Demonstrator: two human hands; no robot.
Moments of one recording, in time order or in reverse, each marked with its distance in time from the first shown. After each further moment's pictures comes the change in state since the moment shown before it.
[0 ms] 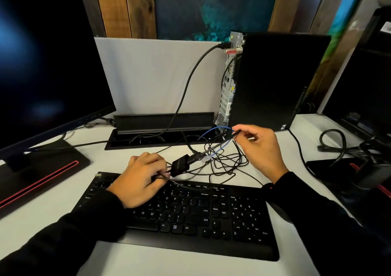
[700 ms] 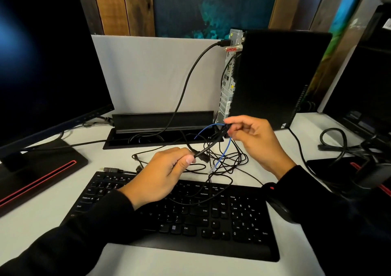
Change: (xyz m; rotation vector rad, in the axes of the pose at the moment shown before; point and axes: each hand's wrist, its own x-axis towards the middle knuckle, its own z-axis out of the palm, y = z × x) left_hand 0.033 0.059 -0.005 -0.365 0.023 -0.032; right_hand 0.013 -0.013 -0.001 0.154 -0.215 0.046
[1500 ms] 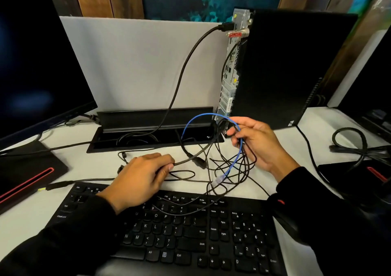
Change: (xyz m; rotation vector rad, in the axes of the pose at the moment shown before) left_hand 0.016 -0.073 0.002 0.339 -0.097 -0.033; right_hand 0.045 0.056 -0.003 0.443 -0.003 0.349
